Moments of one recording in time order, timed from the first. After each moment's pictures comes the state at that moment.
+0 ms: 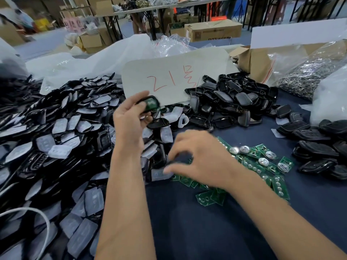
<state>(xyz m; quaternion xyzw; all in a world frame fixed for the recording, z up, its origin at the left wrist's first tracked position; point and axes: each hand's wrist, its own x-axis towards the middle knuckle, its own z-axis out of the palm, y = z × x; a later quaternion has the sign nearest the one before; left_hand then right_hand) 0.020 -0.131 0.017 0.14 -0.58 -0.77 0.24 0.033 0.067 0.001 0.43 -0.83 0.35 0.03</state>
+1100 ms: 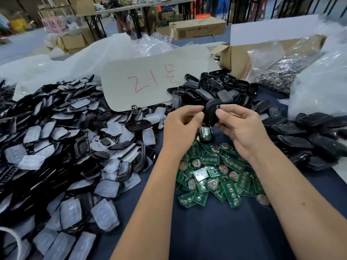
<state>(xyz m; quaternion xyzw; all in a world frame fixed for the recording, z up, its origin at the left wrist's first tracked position) -0.013 -0.011 -0.019 0.00 -0.79 -0.59 0.17 -0.033 0.150 -0.019 0.03 -0.56 0.83 -0.01</state>
